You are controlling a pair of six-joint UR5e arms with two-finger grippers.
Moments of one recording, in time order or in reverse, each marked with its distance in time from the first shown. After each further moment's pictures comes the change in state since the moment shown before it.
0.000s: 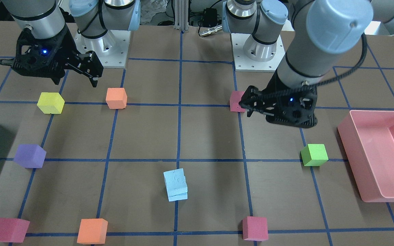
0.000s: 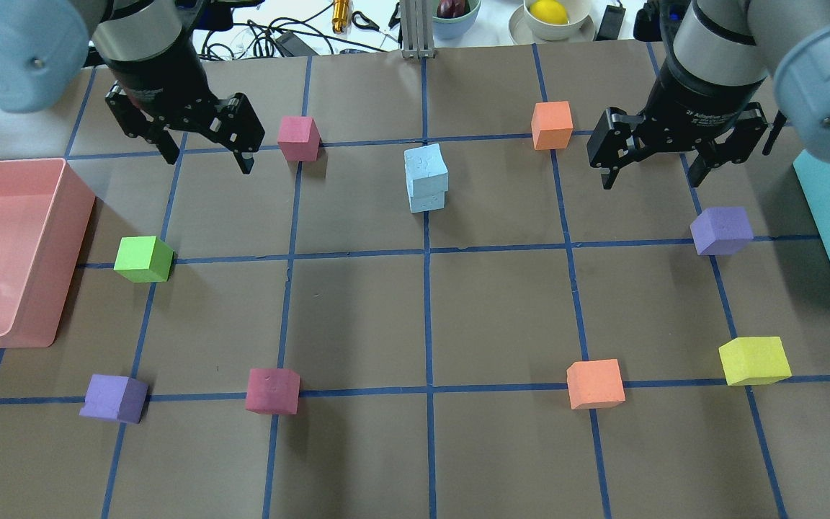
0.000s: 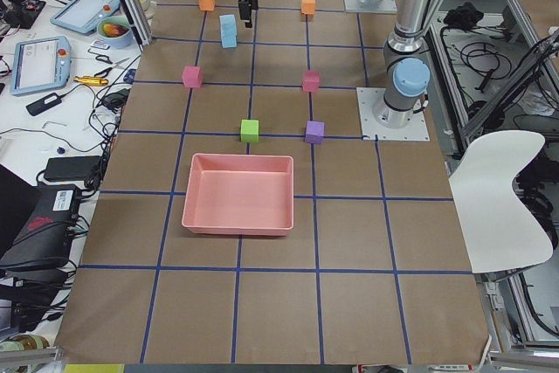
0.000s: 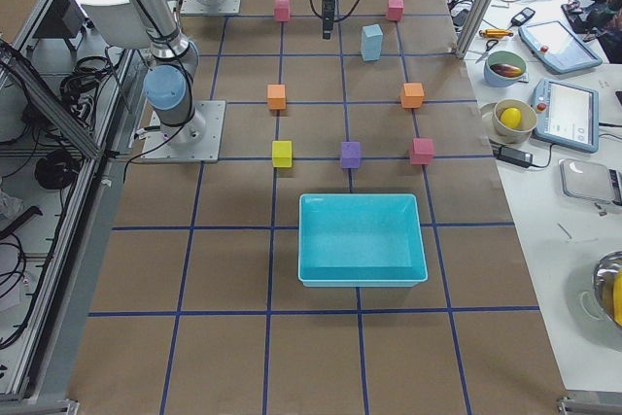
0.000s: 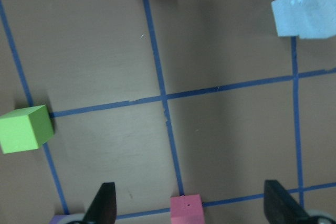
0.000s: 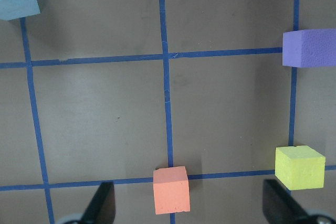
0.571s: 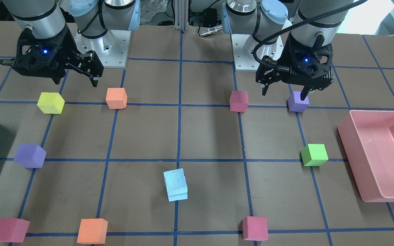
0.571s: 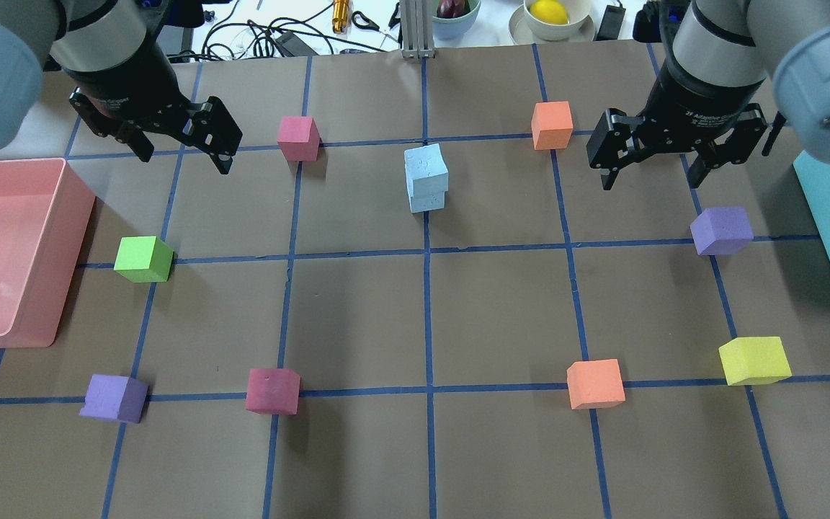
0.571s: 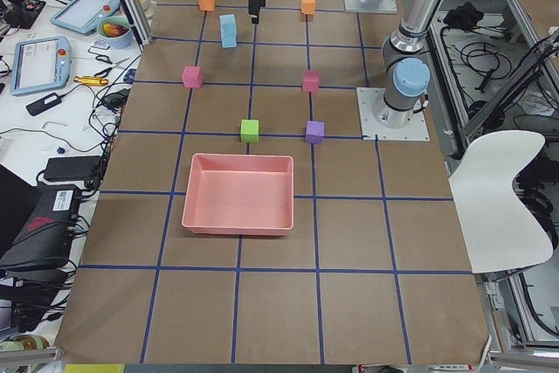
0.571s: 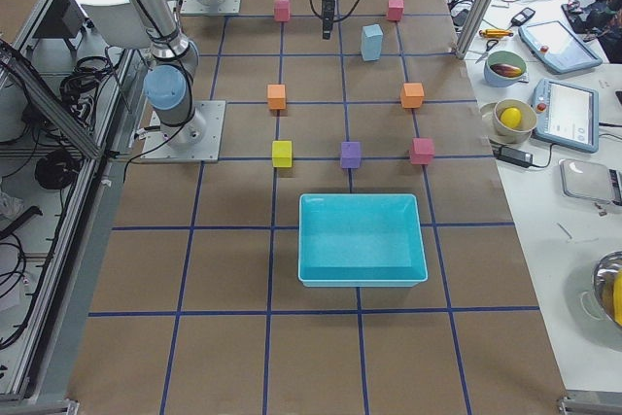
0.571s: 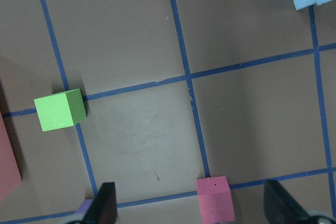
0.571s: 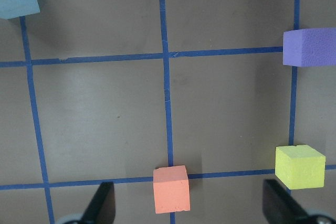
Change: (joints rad) left arm 0.018 0.065 -0.048 0.098 0.009 0.023; right arm 0.000 -0.001 0.002 0.002 0.001 -0.001
